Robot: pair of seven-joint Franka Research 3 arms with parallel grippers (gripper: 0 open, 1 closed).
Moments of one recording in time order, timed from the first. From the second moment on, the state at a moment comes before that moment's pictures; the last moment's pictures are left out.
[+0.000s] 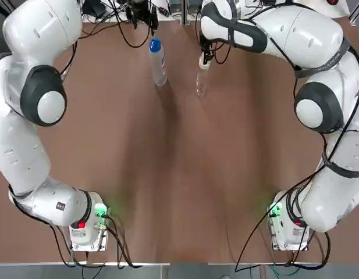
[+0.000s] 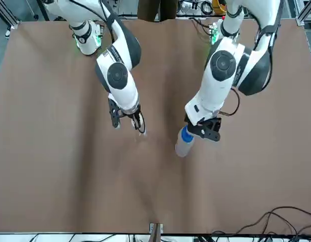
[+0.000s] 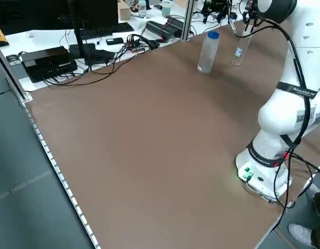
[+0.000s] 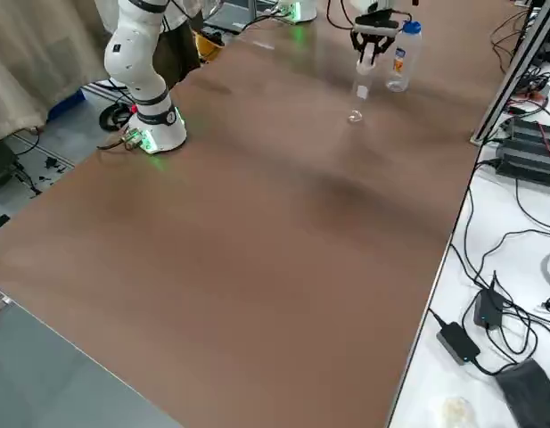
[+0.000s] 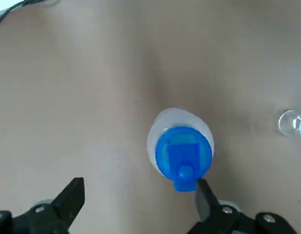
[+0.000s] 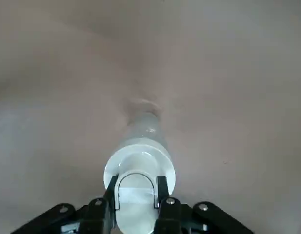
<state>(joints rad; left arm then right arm) -0.32 0.43 -0.26 -1.40 0.18 1.88 -0.25 0.52 0.53 0.14 -1.40 0.00 1.93 1.92</state>
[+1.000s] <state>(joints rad) -0.32 0.54 -0.30 -1.40 0.18 1.98 -0.08 0.53 0.47 0.14 -1.39 -0.02 1.92 1.59</state>
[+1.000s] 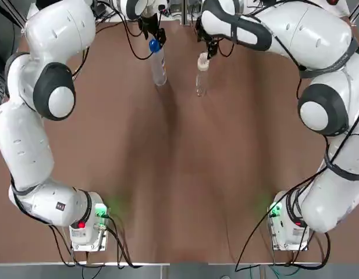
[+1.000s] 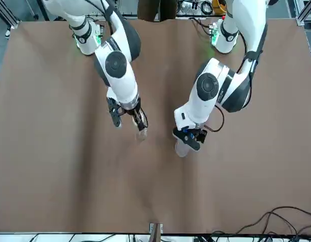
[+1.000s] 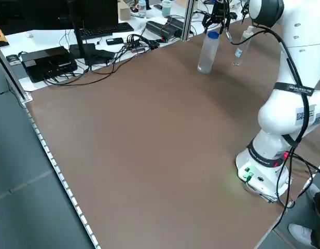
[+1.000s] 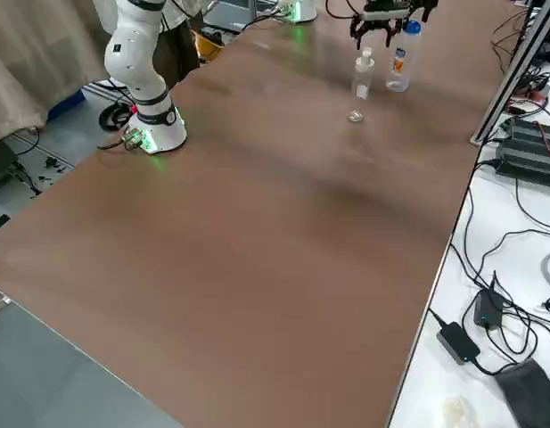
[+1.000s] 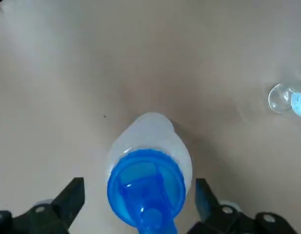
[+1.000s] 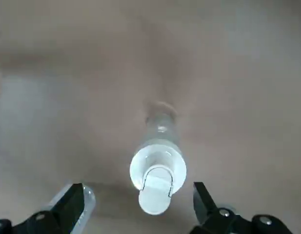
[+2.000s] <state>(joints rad) -0.33 0.55 -0.30 -1.40 0.18 1.98 -0.10 0.62 0.40 0.14 -1.39 -0.10 1.81 0.47</state>
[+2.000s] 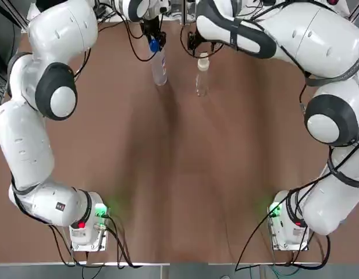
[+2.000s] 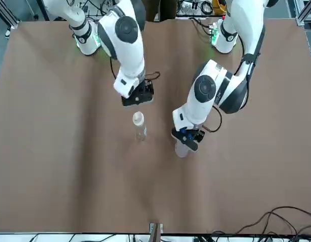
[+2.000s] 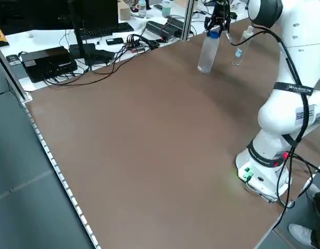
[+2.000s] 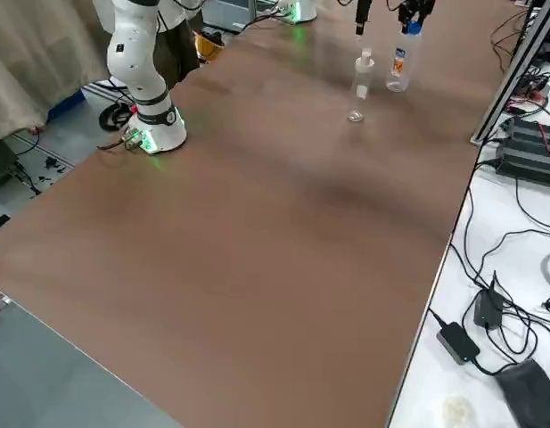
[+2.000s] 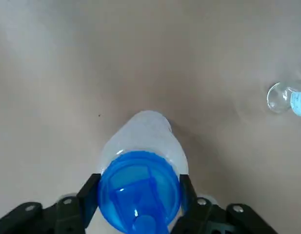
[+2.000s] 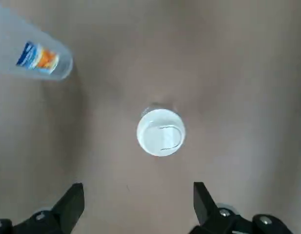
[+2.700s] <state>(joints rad) -0.30 0.52 -0.29 -1.39 0.18 1.97 -0.59 0.62 0.41 0.13 -1.40 -0.11 1.85 -0.39</state>
